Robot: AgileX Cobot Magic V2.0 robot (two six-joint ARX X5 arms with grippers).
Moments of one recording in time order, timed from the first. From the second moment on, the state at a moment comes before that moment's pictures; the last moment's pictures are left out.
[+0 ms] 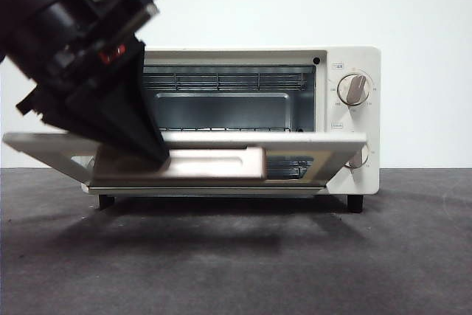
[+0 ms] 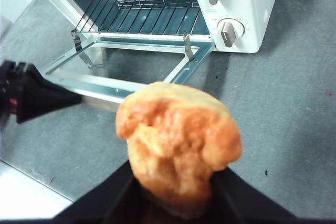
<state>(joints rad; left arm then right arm) -0.74 1.19 0.66 -0.24 0.14 -0.20 0.32 0.38 0.75 -0.93 -0.31 0.32</state>
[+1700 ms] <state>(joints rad) -0.82 0.63 0.93 -0.86 -0.01 -0.31 0.56 1.03 0.75 -0.21 -0.46 0.54</state>
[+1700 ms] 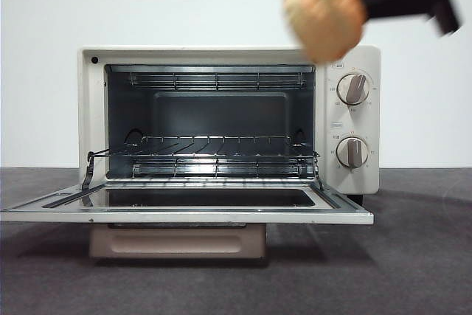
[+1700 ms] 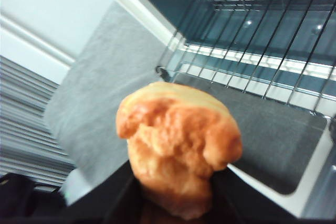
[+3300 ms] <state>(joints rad) -0.82 0.63 1.05 -1.03 -0.08 -0.29 0.64 1.57 0.98 0.06 -0.01 0.61</state>
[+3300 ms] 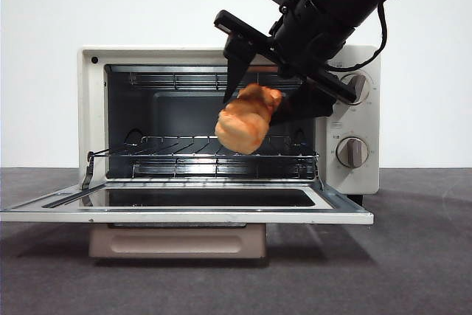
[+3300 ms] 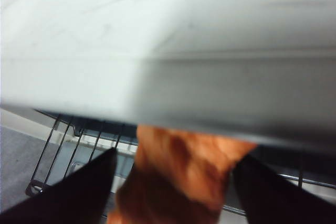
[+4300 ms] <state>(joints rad) -0.55 0.81 1.00 -1.04 0.03 -0.22 0.78 0.97 0.98 -0.82 -0.05 0.36</state>
